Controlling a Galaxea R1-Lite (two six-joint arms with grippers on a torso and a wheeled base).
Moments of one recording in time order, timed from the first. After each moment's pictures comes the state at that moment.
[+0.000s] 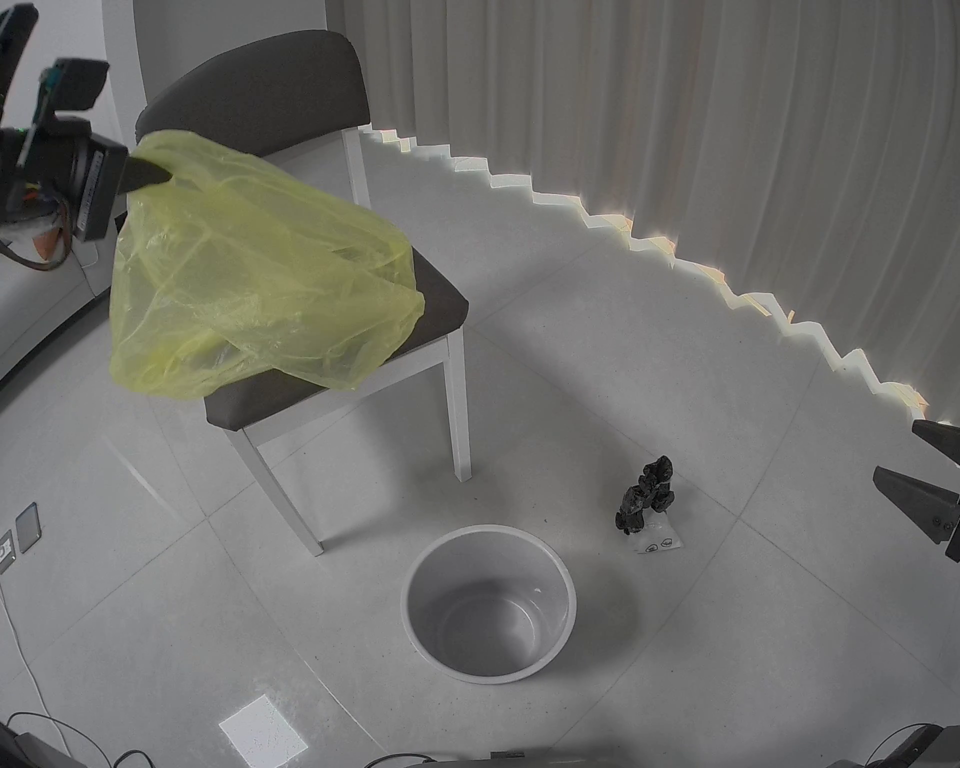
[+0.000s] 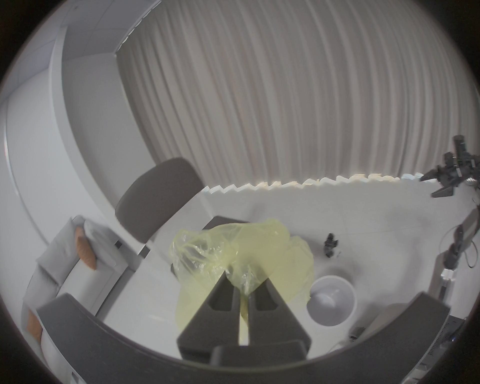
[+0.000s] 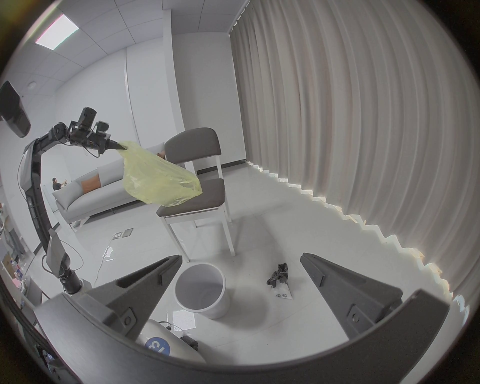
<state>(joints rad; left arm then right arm) -0.29 1.43 -1.80 0.63 -0.01 0.42 0.11 0.89 -0.57 -0.12 0.31 -0.05</state>
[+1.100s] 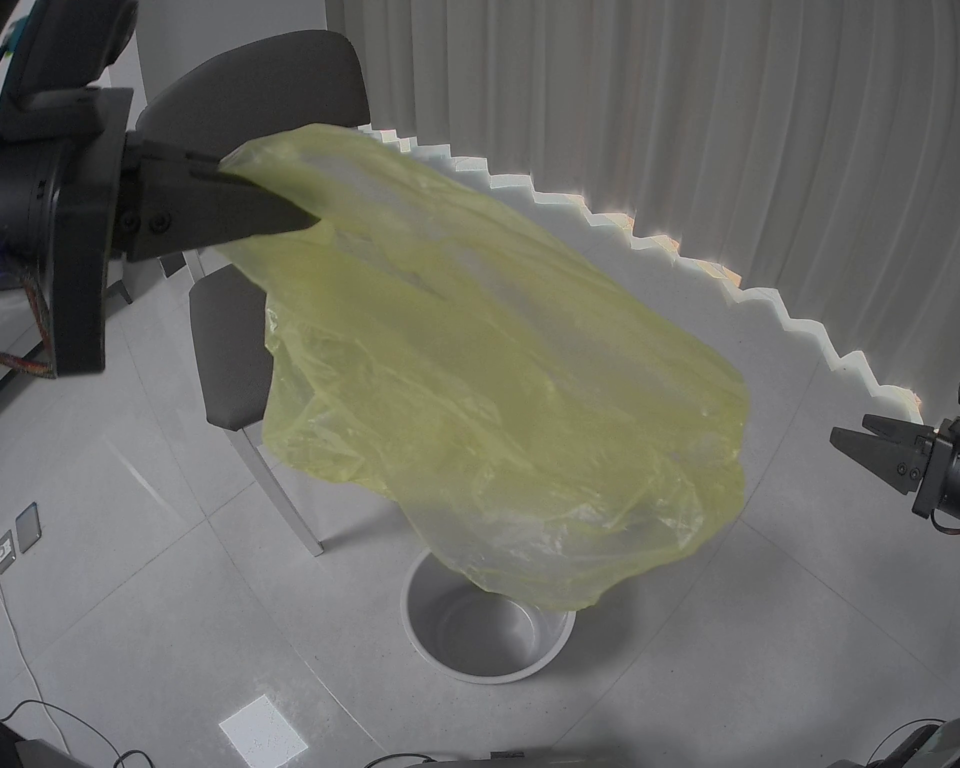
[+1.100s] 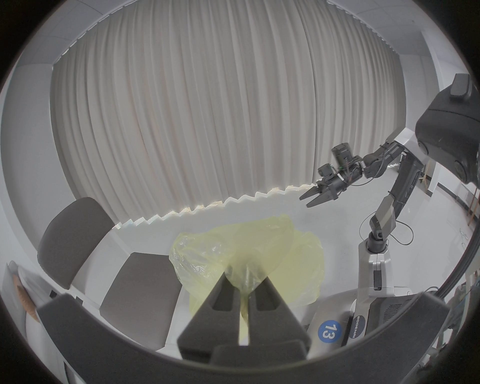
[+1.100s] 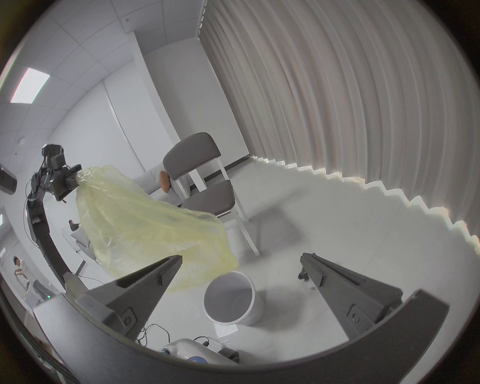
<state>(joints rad) -0.83 1.35 -1.69 0.66 -0.02 0.41 0.13 1.07 -0.57 -0.30 0.39 0.19</state>
